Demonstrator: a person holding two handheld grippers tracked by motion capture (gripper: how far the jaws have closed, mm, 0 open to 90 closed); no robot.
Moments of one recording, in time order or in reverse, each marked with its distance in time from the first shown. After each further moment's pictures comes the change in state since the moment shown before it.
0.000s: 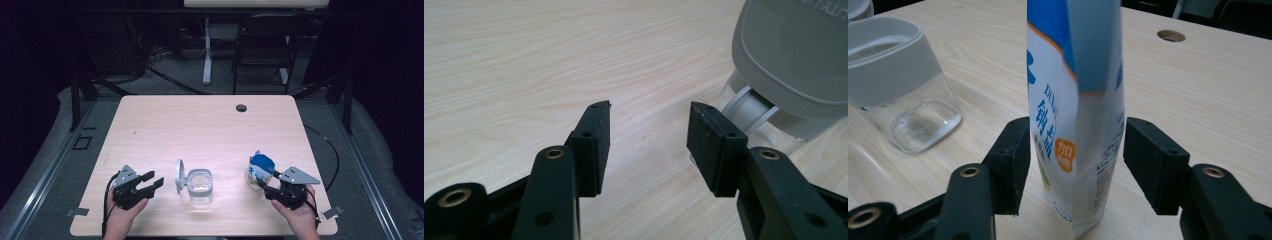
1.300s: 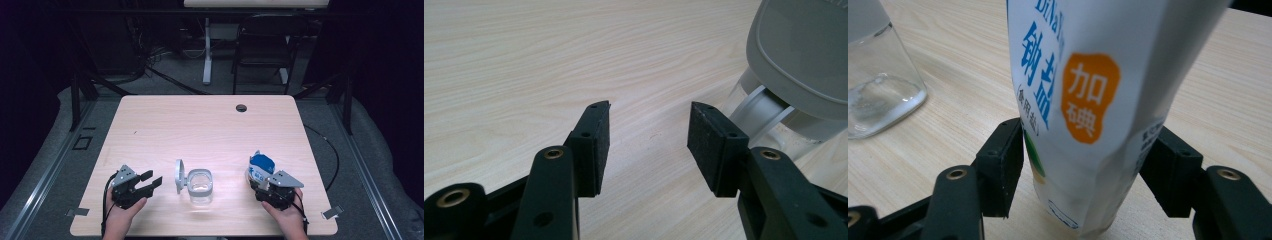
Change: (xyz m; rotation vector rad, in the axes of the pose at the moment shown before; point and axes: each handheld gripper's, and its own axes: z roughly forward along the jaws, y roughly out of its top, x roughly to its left) left arm 0.005 -0.002 0.001 -0.011 0.012 -0.020; right arm 0.006 -0.028 0.037 0.016 -0.062 -0.014
